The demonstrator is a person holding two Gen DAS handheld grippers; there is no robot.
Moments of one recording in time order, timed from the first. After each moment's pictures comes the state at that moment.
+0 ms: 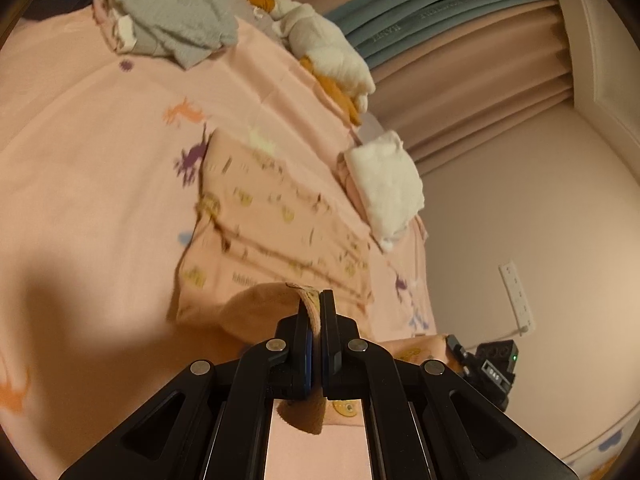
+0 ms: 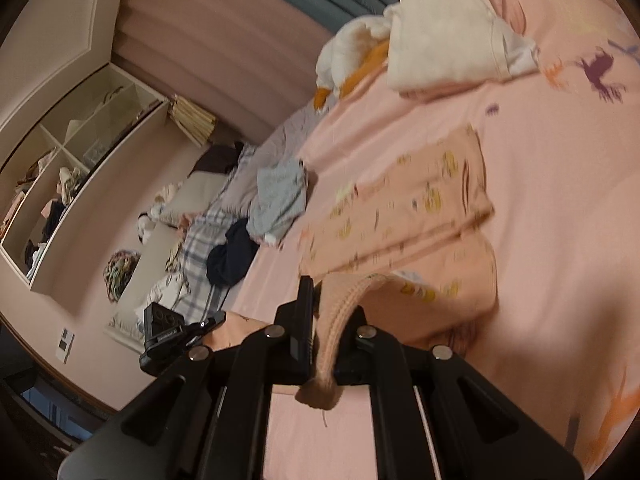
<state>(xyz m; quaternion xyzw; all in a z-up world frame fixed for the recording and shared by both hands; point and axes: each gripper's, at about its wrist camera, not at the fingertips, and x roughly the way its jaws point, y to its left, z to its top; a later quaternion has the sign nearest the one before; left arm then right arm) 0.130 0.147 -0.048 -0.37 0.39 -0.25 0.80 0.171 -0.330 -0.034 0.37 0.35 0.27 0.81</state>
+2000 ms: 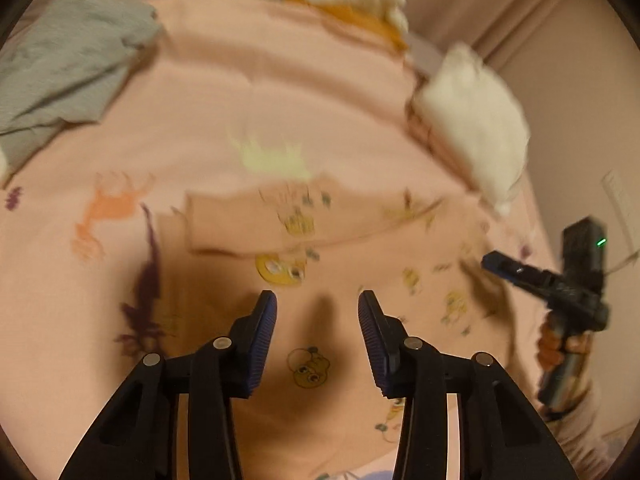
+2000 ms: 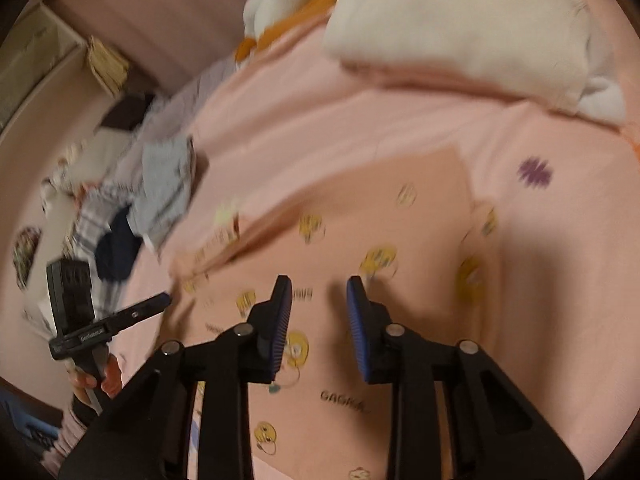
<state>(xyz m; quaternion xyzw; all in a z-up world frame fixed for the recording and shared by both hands) 0.310 0.063 -0.094 -0.12 0.51 -0.19 0.83 0.352 -0.329 -0.090 0.23 0.49 0.20 0.82</state>
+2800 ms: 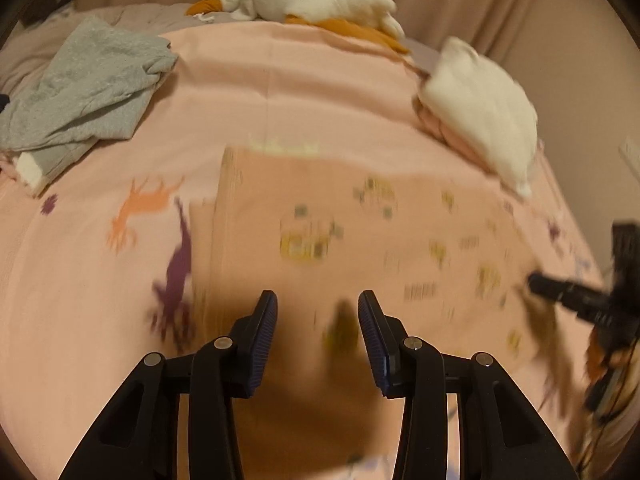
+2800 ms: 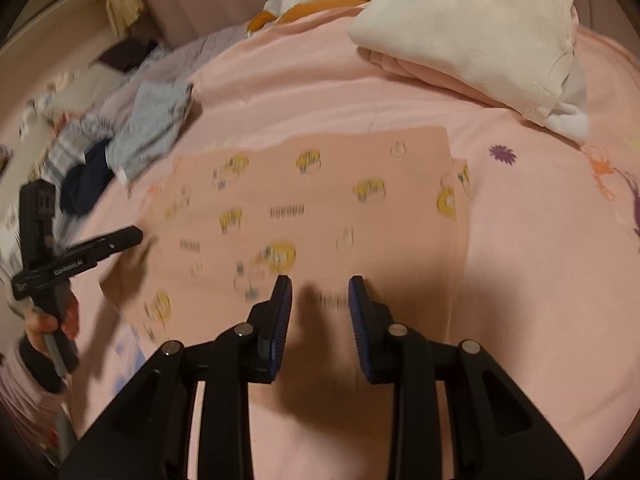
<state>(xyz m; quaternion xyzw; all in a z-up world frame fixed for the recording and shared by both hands) 0.264 0.067 -0.101 -0.05 0.46 -0.16 0.87 0.307 -0.286 -0.090 0.09 0.49 0.18 0.85</state>
